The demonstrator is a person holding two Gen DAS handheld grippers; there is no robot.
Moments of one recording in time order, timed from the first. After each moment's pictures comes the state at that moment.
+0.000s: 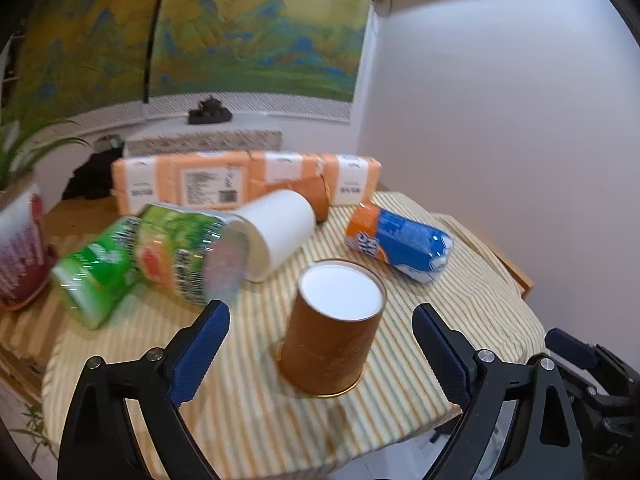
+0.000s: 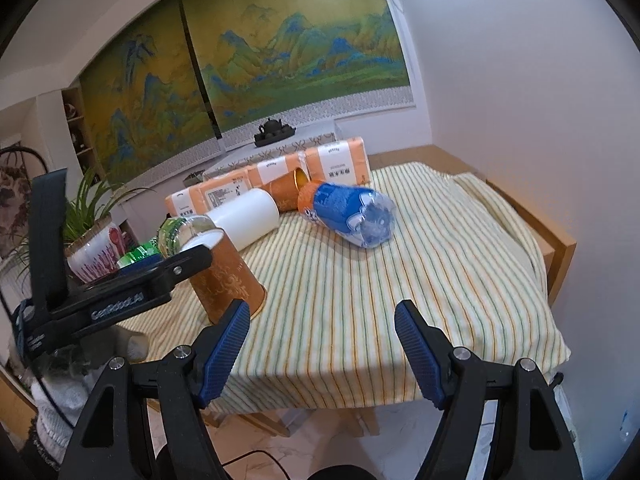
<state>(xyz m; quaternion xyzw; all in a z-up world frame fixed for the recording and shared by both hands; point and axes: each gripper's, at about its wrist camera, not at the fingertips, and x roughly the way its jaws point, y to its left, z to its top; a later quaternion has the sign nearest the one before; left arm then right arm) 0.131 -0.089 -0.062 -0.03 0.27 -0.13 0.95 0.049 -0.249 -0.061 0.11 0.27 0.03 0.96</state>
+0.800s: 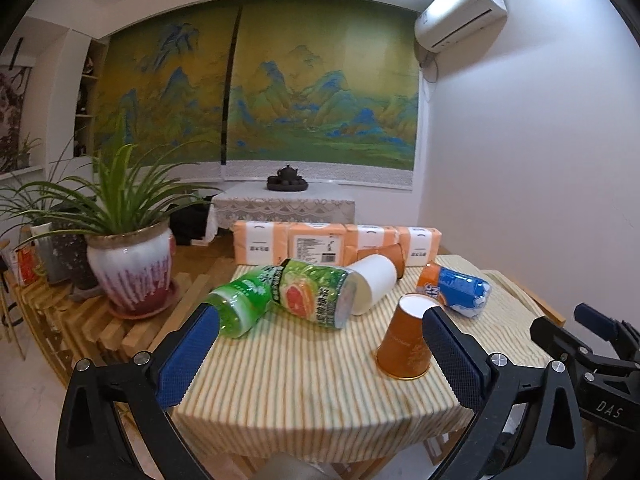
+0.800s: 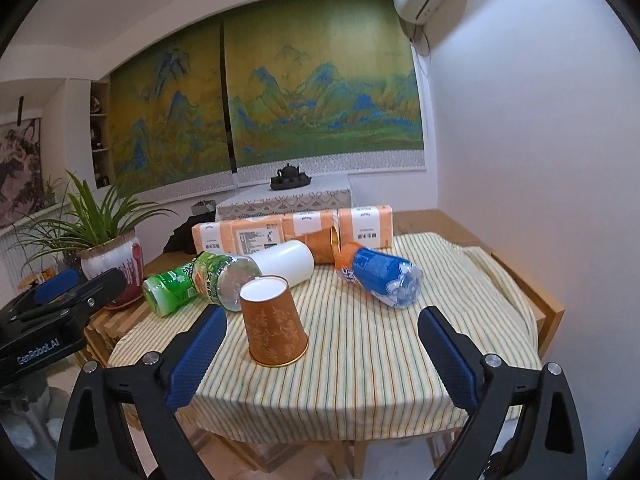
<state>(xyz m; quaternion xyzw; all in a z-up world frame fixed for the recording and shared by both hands) 0.013 -0.014 -0.012 -0.03 0.16 -0.01 0.99 0.016 -0.189 -0.021 0.04 0.17 0.02 0.98</state>
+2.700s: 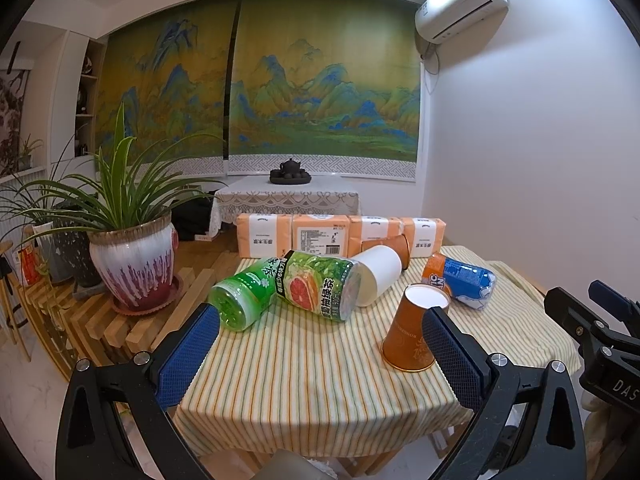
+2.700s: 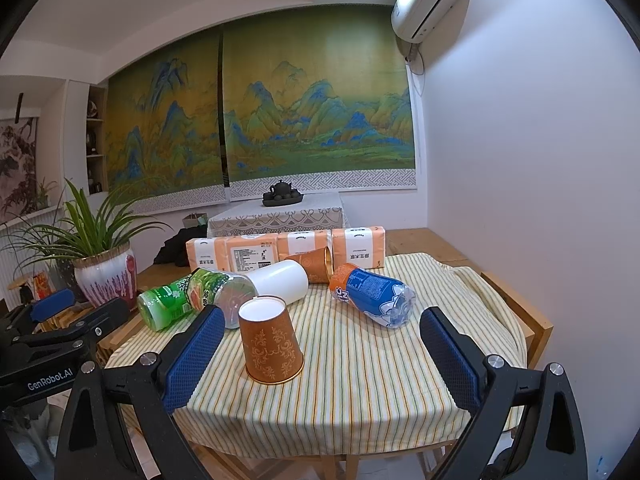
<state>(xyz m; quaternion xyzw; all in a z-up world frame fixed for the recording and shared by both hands) 0.019 -0.022 -0.018 -0.02 0.17 -0.01 0.98 0.013 -0.184 -0.011 0.03 0.15 0.00 0.99</state>
